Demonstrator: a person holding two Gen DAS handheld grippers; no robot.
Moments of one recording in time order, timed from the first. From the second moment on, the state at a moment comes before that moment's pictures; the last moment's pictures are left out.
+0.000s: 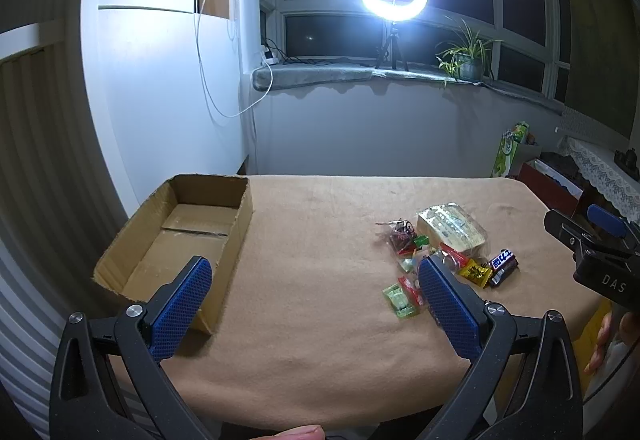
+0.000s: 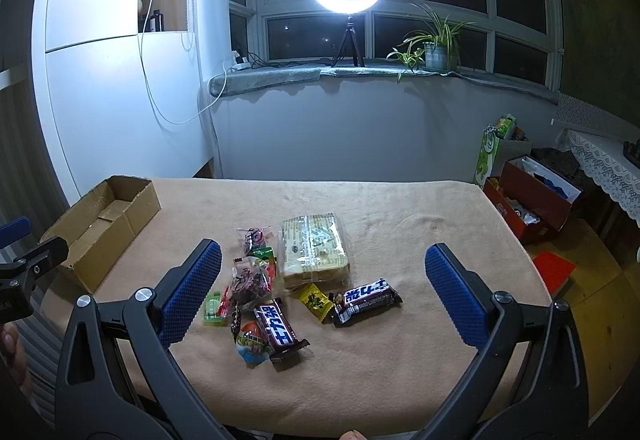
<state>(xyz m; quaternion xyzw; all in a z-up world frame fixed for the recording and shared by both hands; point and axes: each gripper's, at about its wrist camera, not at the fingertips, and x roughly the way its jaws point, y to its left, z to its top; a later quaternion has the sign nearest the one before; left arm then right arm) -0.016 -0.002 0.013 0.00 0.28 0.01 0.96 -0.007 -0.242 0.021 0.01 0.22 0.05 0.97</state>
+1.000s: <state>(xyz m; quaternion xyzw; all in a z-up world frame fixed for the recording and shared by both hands) -0.017 -0.003 0.012 0.00 0.28 0.01 0.96 -0.009 -0.242 0.021 0.01 0.22 0.05 0.97</state>
